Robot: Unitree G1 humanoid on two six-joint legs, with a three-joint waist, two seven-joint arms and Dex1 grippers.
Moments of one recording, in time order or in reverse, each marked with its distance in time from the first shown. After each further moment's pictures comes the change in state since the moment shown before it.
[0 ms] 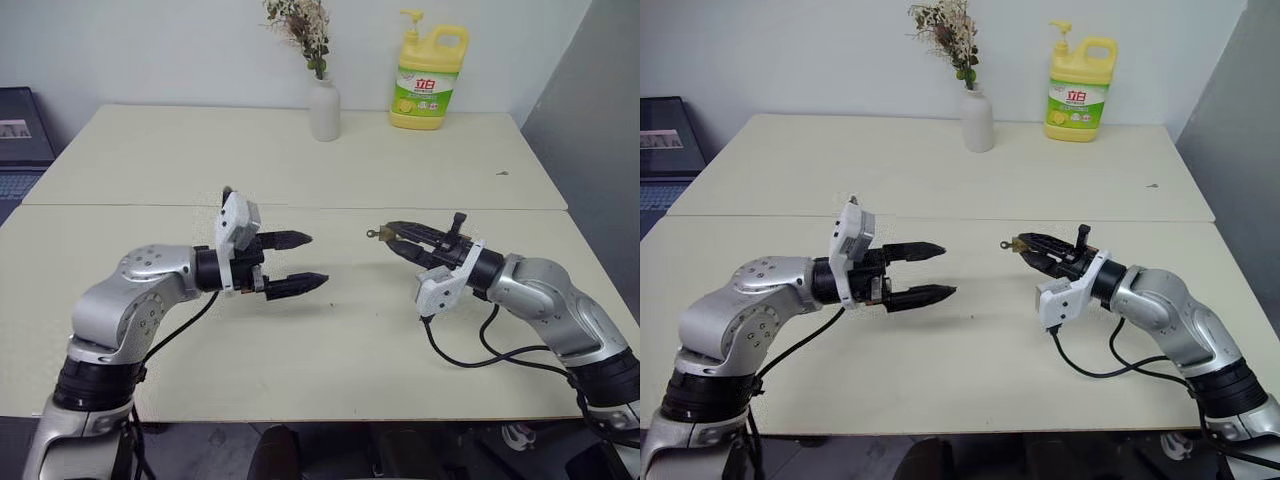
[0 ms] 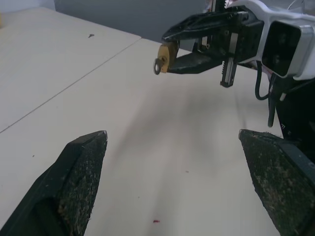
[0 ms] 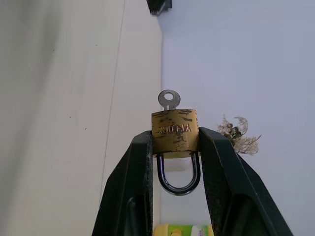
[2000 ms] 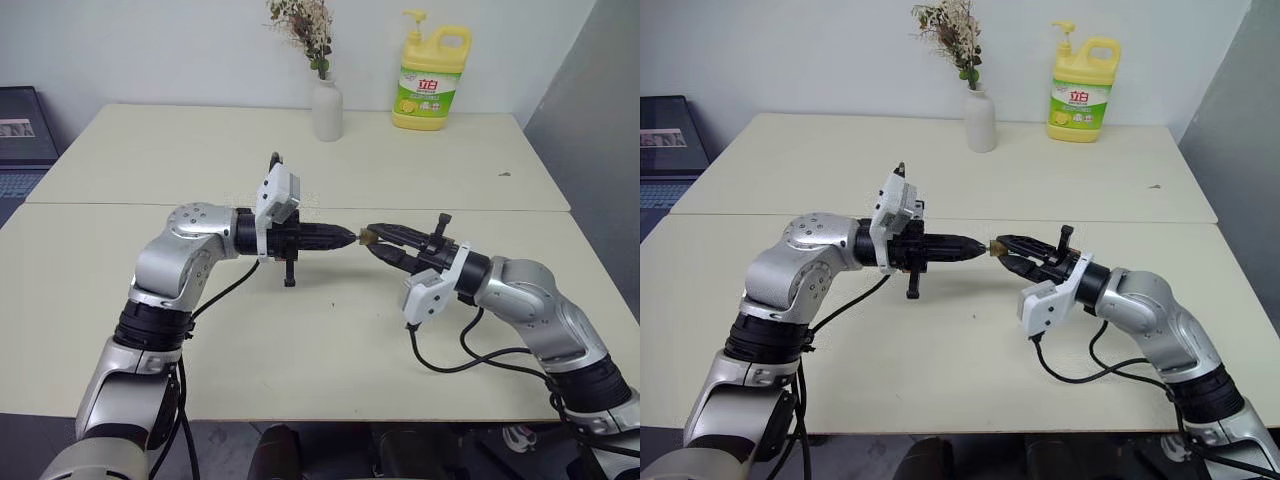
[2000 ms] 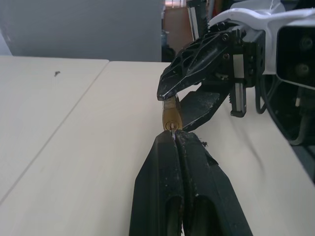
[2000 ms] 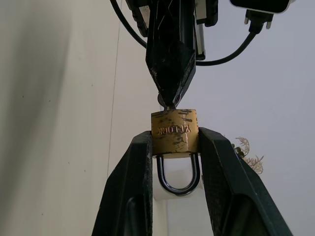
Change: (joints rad) left arm -0.196 -0.125 -0.147 0.242 0.220 -0.310 -0.218; right arm 0.009 0.112 -0.005 -0.086 0.062 0.091 0.128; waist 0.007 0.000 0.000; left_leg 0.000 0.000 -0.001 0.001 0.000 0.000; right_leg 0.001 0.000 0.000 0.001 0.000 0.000
